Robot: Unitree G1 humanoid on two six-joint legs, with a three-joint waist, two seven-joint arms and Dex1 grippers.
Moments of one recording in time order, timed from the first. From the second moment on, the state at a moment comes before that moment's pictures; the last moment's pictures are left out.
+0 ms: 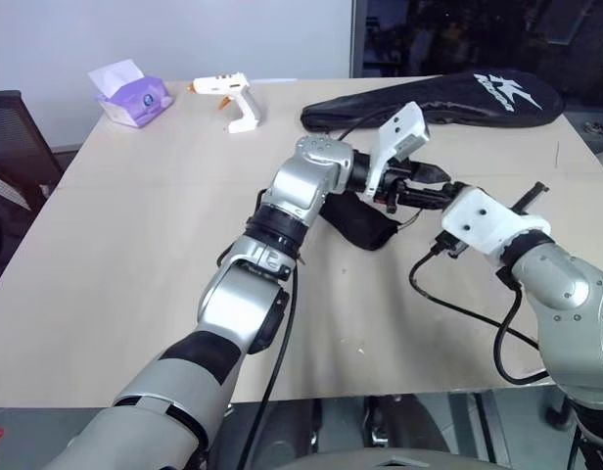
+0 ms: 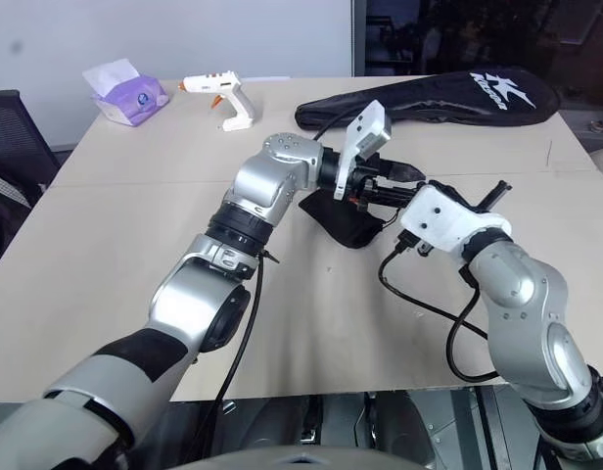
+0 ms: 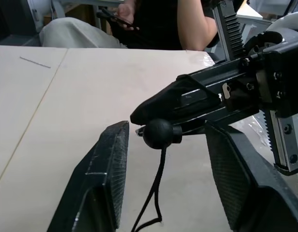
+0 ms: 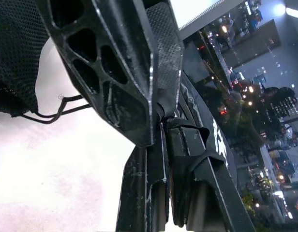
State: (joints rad) left arm -1.19 0.10 -0.21 0.64 -0.18 0.39 -1.26; right arm -0.28 -0.62 0.19 -0.79 -0.50 0.80 0.55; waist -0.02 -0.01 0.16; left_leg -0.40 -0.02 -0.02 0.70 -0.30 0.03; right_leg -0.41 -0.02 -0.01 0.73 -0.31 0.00
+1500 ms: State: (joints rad) left arm -0.79 0.25 0.08 0.31 -0.33 0.52 -0.88; right arm 0.35 -0.29 -0.45 -0.94 -0.05 0.88 0.59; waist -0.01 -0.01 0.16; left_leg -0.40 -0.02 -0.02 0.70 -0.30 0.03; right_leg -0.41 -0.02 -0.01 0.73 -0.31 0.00
